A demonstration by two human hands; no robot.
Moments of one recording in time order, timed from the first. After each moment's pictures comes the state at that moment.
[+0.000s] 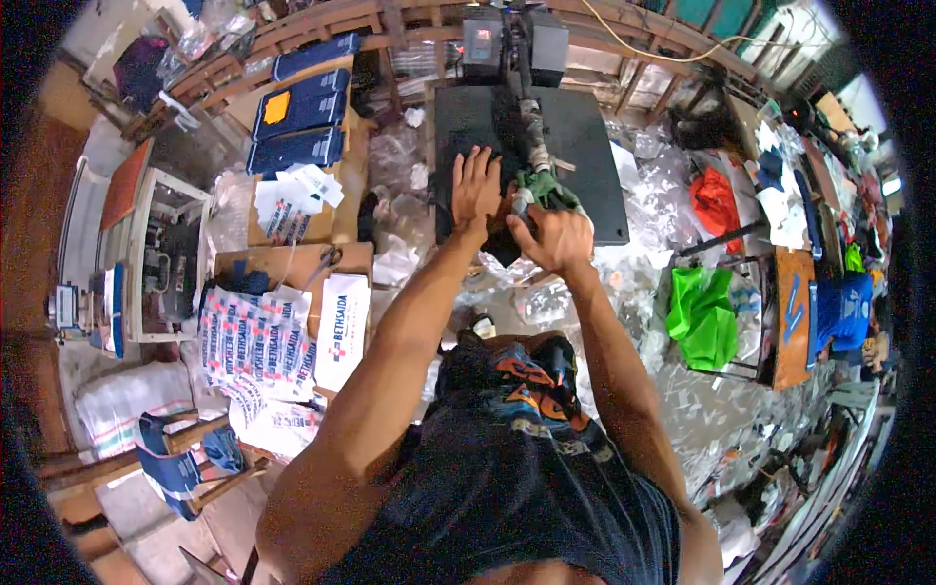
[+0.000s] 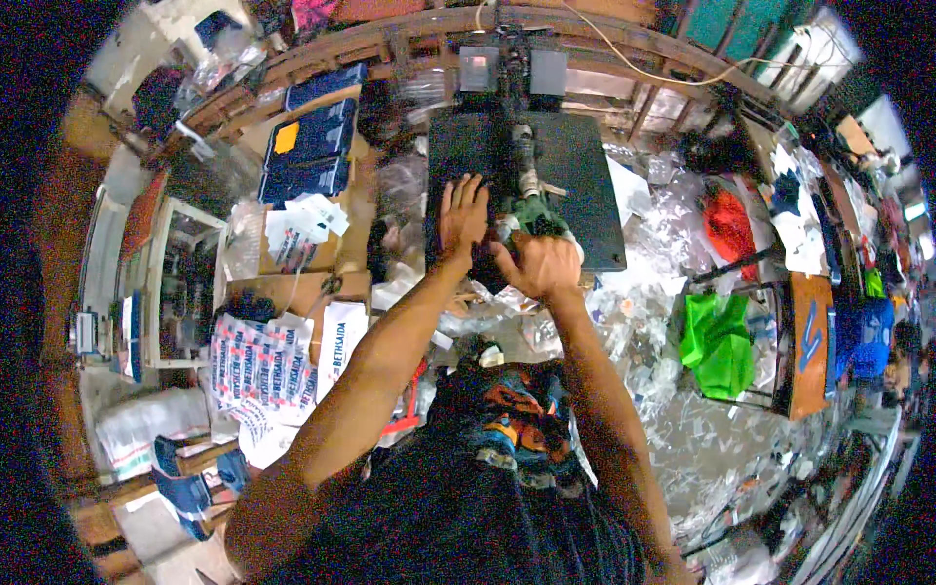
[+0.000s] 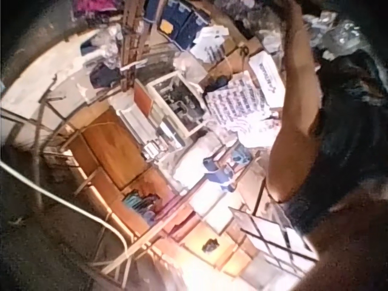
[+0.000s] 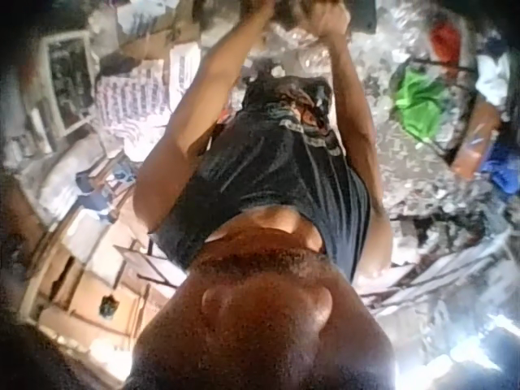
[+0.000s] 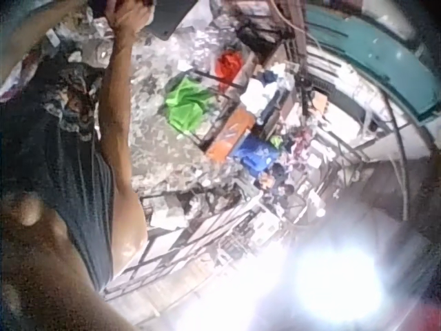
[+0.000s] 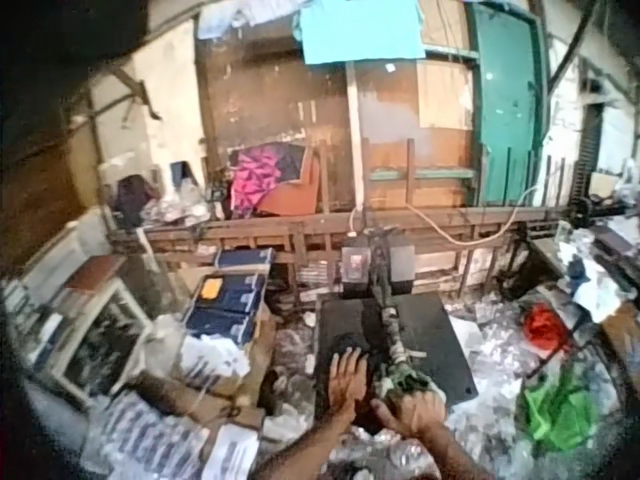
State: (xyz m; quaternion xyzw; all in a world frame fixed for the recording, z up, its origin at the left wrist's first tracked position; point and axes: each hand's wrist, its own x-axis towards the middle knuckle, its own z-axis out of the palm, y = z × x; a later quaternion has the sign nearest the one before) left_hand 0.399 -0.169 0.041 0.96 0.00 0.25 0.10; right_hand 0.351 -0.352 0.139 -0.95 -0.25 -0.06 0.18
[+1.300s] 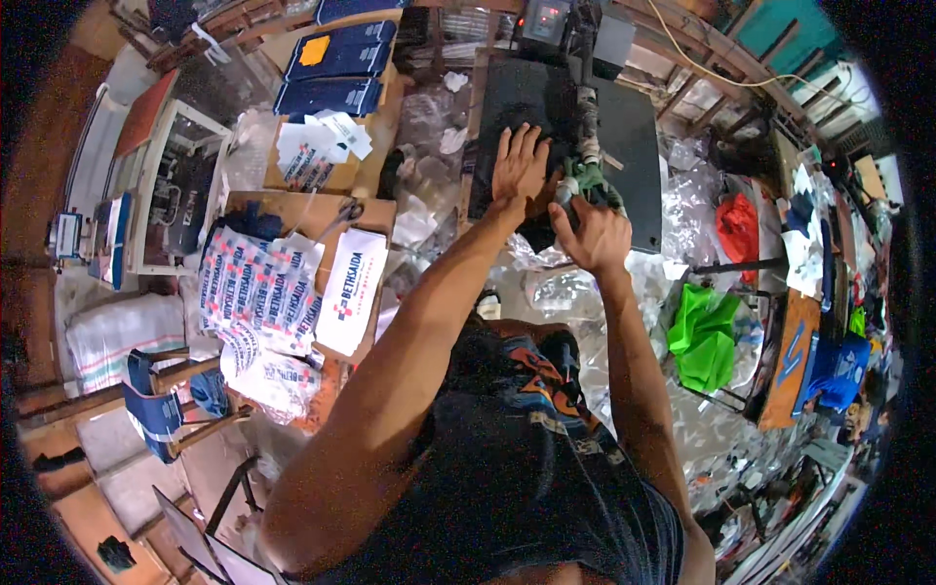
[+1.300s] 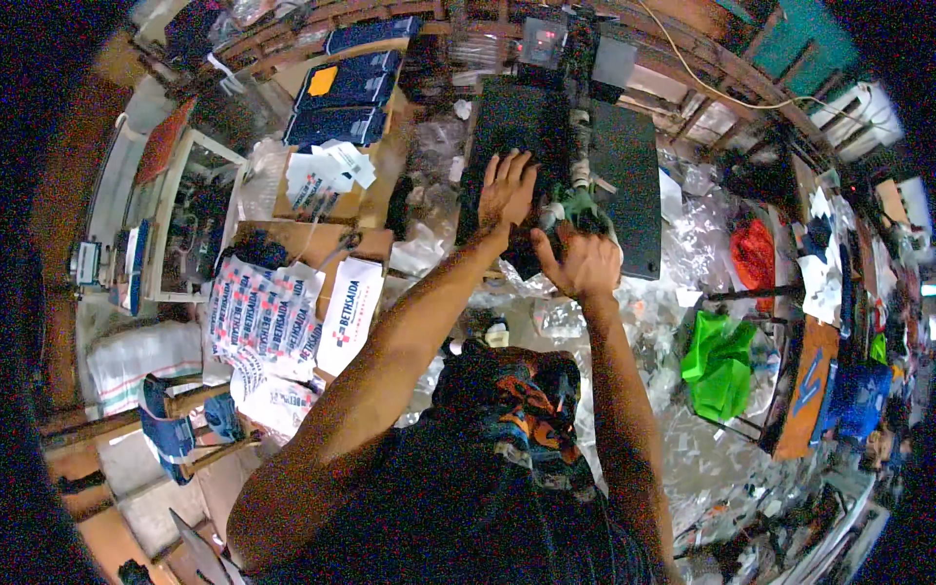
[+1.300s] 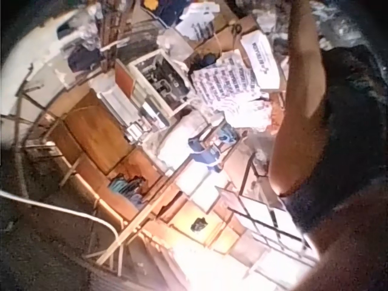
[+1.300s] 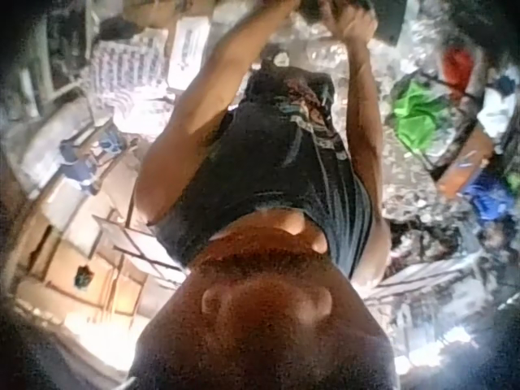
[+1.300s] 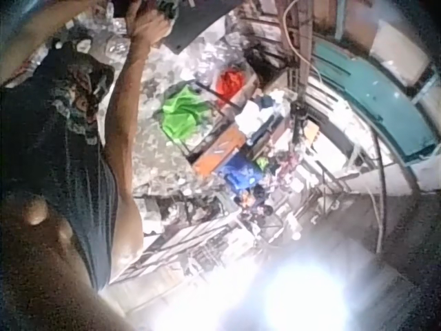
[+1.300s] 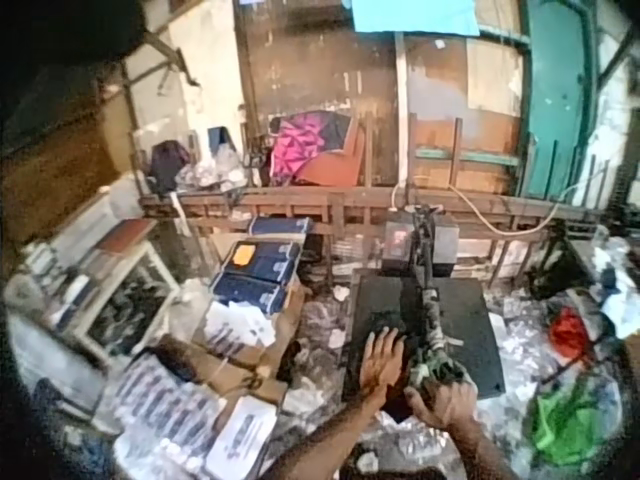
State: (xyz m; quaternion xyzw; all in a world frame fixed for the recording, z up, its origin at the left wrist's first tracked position) left_hand 0.403 -0.167 0.036 0.97 -0.02 0.20 0.13; right_hand 0.354 -0.352 0.144 -0.94 -0.27 -0.08 0.18
